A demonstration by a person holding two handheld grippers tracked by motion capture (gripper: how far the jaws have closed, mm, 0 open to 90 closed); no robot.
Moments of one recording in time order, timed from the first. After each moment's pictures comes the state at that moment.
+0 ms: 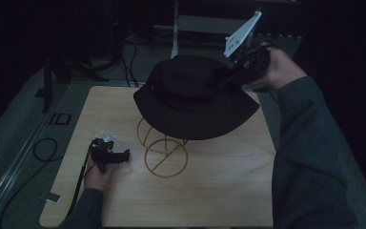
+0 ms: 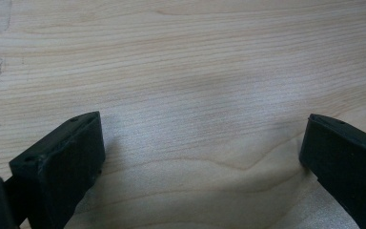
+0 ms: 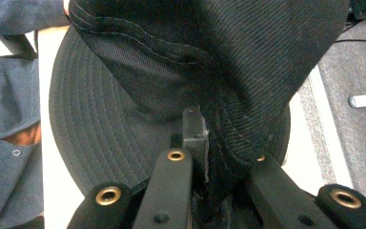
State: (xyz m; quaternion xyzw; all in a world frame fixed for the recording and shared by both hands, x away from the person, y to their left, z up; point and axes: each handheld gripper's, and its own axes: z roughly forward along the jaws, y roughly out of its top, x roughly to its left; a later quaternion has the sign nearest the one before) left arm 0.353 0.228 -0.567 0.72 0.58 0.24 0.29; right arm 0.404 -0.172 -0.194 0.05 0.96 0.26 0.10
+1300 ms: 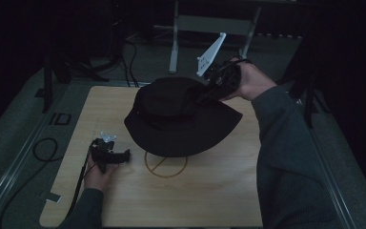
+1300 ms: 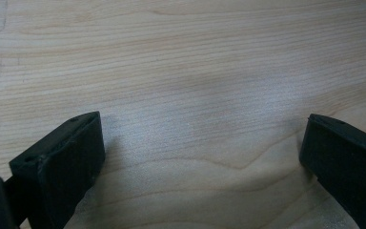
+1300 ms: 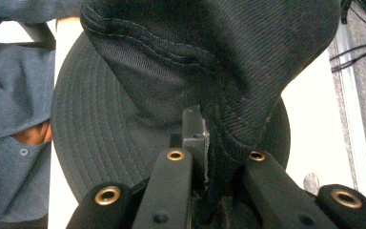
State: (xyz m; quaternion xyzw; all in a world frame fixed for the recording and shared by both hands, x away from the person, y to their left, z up) left arm 0.353 0.227 -0.567 0.73 0.58 0.24 0.29; right arm 0.403 -0.124 -0.234 0.00 0.97 0.24 0.06
